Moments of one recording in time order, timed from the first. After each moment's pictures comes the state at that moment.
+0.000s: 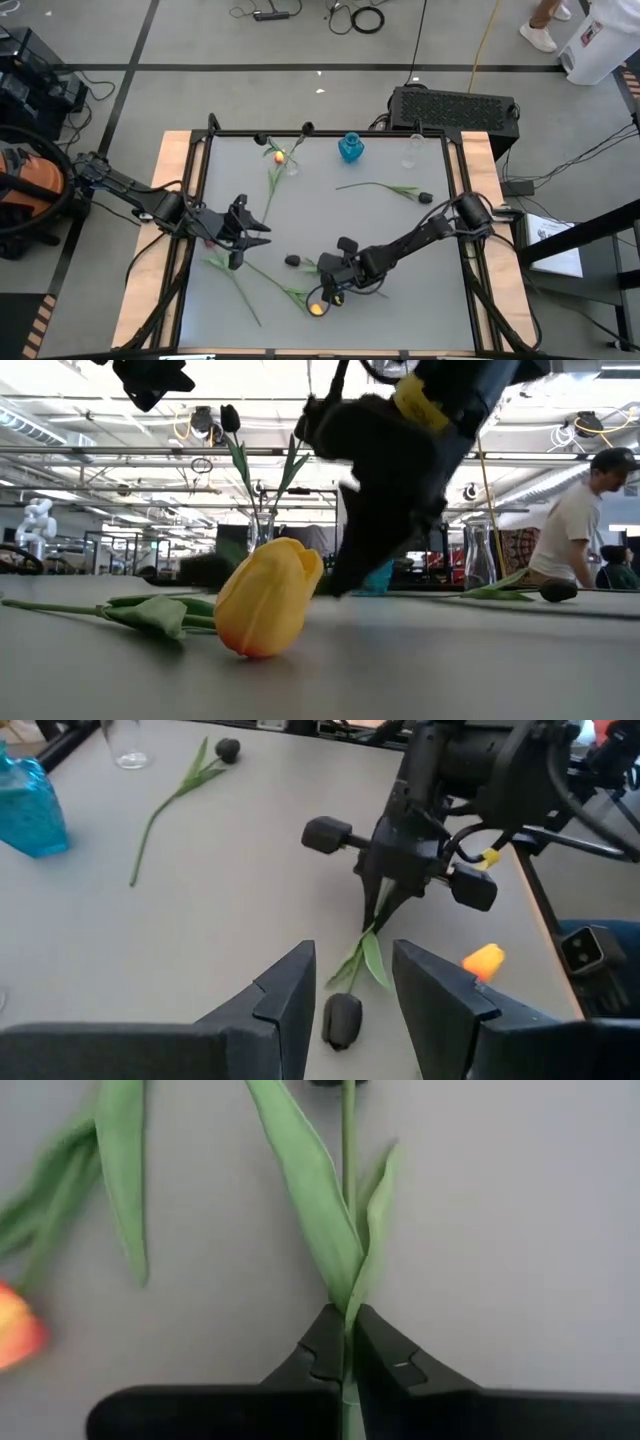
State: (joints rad) left arm -0.41 0.94 0.77 -0.37 -0.32 -0.36; right arm 0.39 2.05 1.35 -0.40 0.33 0.65
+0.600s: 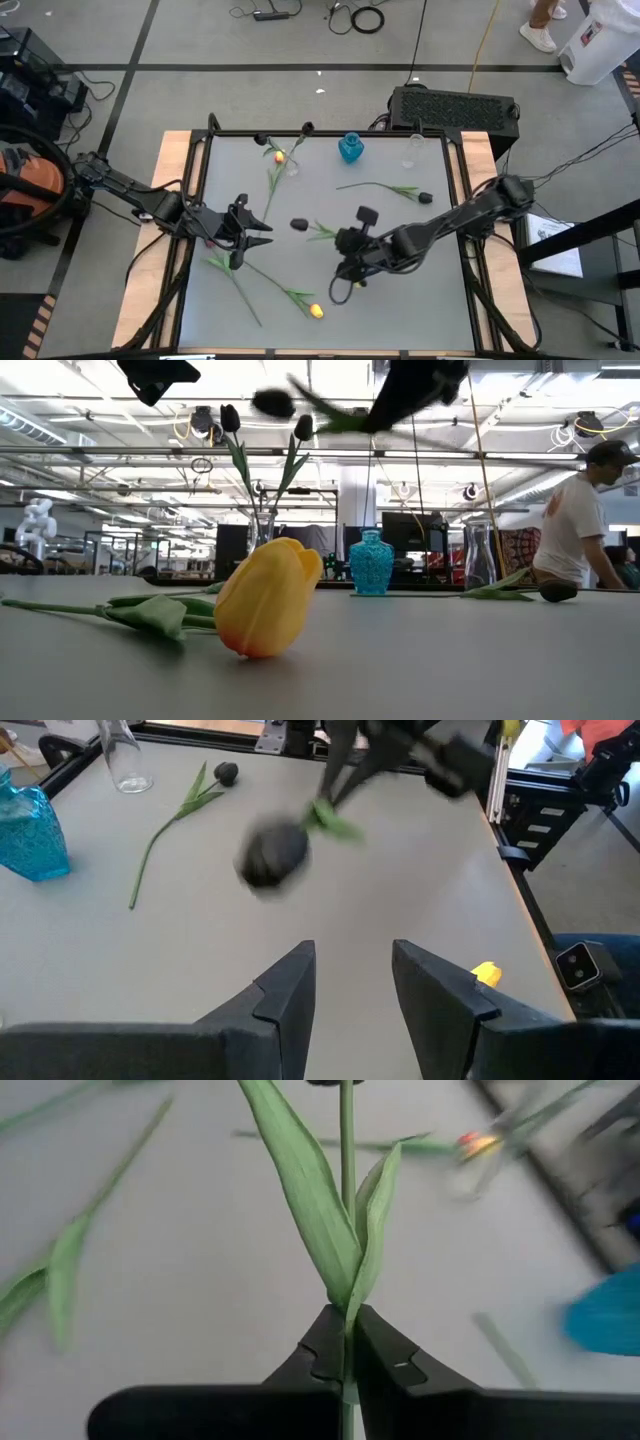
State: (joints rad) left arm -0.41 0.94 0.77 -0.32 -0.33 -0.33; right arm 0.41 1.70 1.35 -0.65 0.69 0.49
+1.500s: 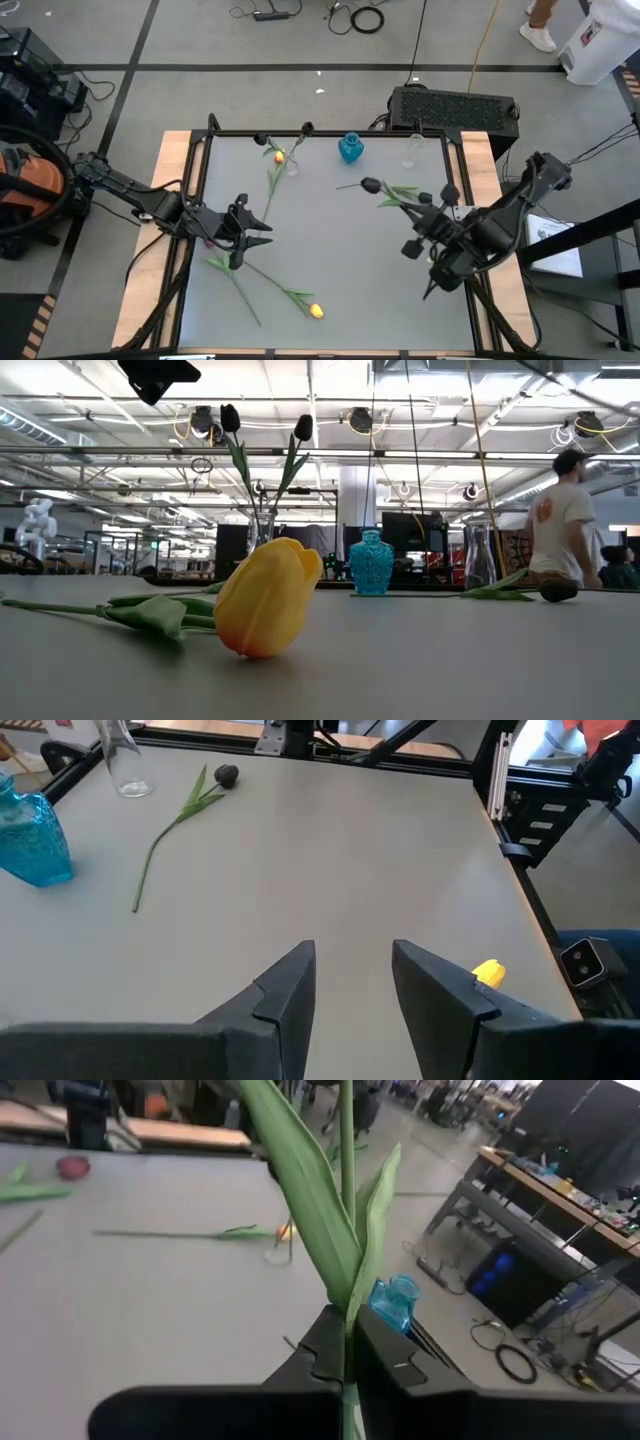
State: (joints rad) left arm -0.41 0.94 0.77 -0.32 -0.33 -0.31; right arm 0.73 1.24 1.19 -1.26 1.23 0.98
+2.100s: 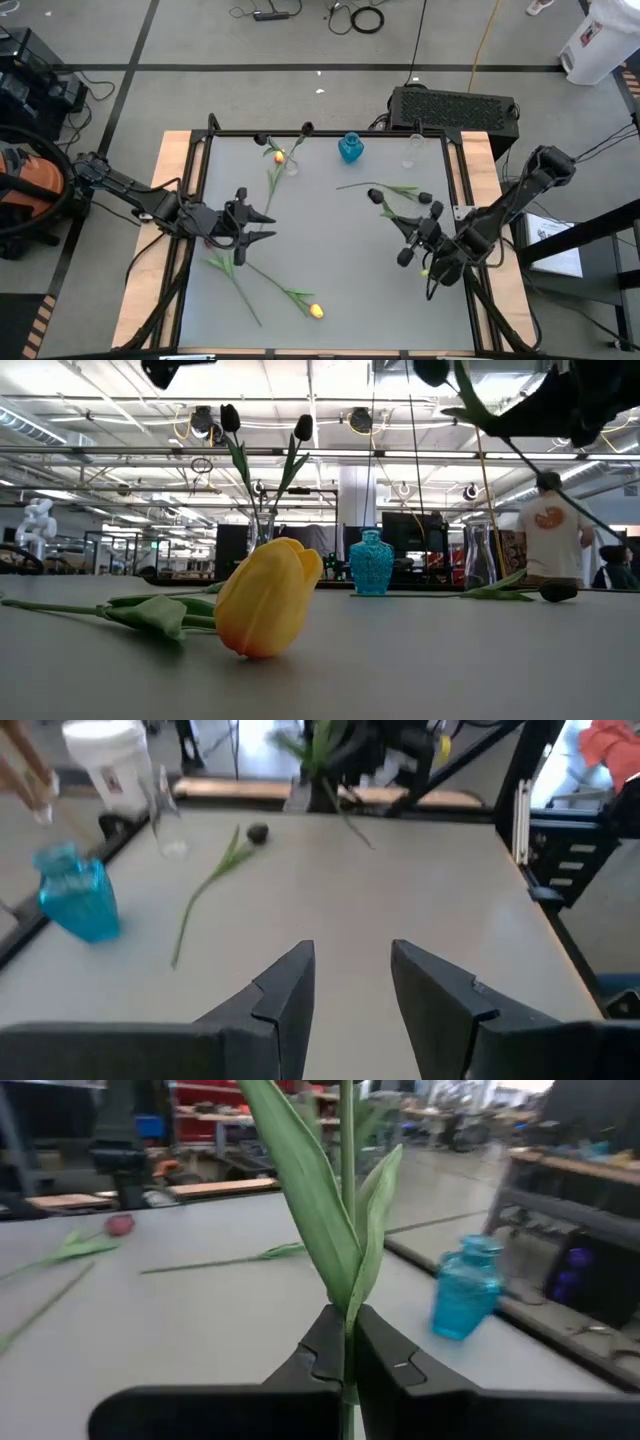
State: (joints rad) left arm -0.41 0.94 0.77 -0.20 -0.43 -0.19; right arm 0.72 1.08 0.52 -0.13 1.29 0.64
